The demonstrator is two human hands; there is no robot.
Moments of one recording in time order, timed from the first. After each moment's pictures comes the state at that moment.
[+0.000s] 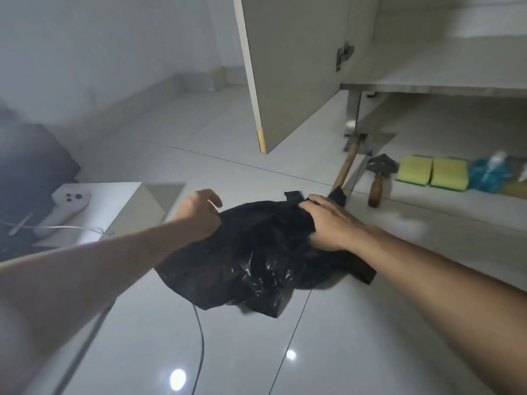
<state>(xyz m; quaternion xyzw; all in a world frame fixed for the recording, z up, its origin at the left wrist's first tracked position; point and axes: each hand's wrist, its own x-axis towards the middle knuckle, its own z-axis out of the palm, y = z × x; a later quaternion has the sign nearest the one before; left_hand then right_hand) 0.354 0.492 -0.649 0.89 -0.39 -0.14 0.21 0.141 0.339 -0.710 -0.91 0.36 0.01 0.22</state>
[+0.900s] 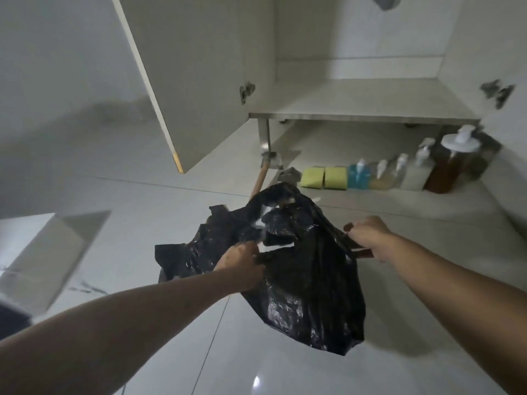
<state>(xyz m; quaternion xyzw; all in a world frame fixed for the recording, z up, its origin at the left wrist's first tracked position) 0.128 0.465 -0.690 0.79 -0.56 -0.22 0.11 -0.102 0.327 -0.689 -0.49 0.68 -0.21 0.50</state>
